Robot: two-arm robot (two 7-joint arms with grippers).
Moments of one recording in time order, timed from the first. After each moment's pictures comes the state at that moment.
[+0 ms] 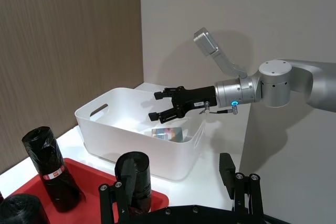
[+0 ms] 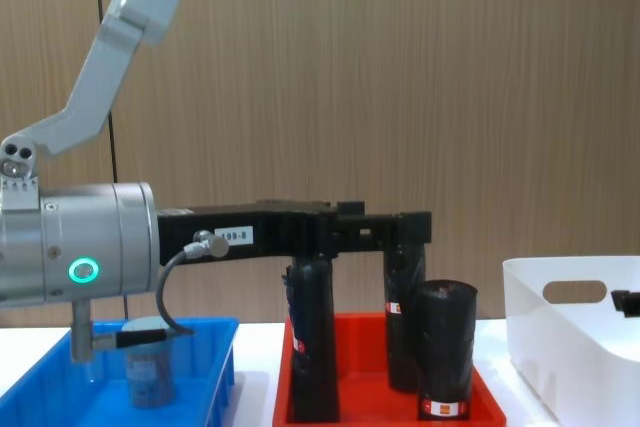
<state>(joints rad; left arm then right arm) -0.39 0.34 0.34 -1.43 -0.46 0.23 -0.82 0.46 0.35 -0.19 -1.10 0.13 0.19 0.32</state>
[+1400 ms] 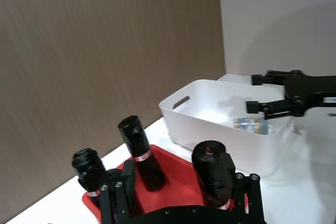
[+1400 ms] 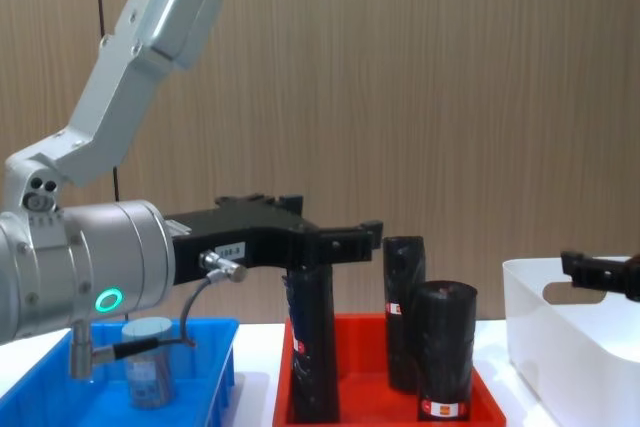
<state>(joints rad) -0.31 0.36 0.40 -1.53 -0.32 0.11 -0.39 0.16 0.34 -0.21 -1.52 0.23 0.09 0.16</state>
